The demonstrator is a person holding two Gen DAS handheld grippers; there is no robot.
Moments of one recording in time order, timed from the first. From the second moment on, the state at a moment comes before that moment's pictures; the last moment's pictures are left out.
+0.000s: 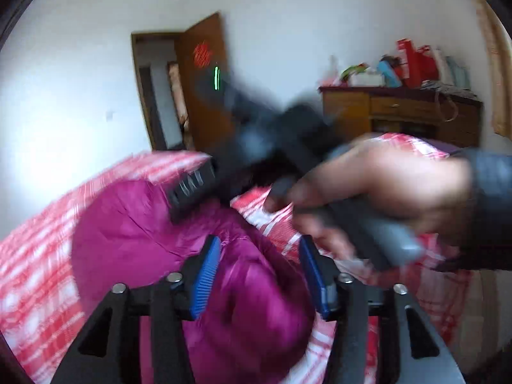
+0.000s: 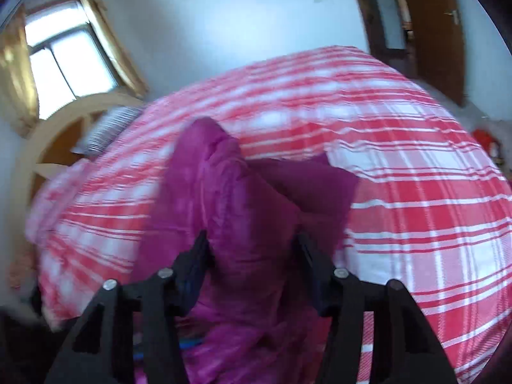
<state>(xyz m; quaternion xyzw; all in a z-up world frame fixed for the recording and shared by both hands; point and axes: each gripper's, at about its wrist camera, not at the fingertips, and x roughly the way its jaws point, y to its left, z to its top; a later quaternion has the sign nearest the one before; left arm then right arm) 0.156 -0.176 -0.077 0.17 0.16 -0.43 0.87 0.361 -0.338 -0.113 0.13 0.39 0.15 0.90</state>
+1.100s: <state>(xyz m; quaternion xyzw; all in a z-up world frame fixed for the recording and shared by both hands) 0.340 -0.126 -0.069 0.00 0.29 -0.22 0.93 0.368 -0.347 -0.111 0.22 0.31 0.01 0.93</state>
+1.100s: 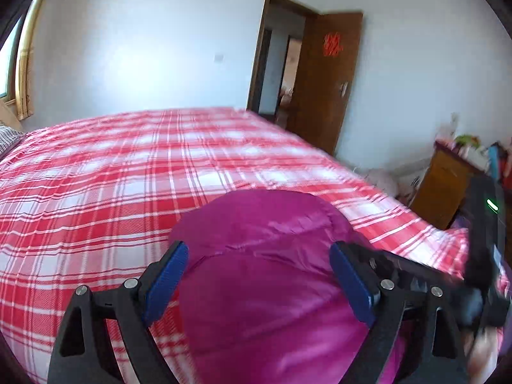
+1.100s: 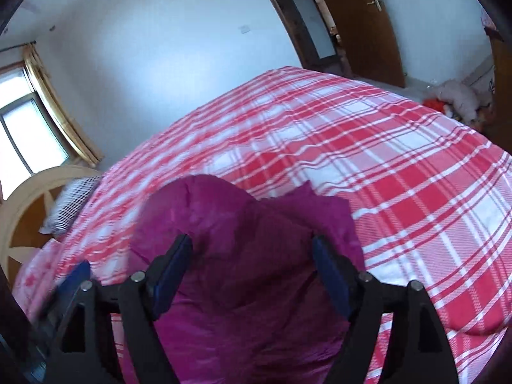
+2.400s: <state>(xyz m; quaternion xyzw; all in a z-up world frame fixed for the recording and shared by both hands) 0.417 -0.128 -0.152 -0.07 0.45 -0.12 0.88 0.391 -0.360 -0.169 0.21 0.38 -0.05 0.90</state>
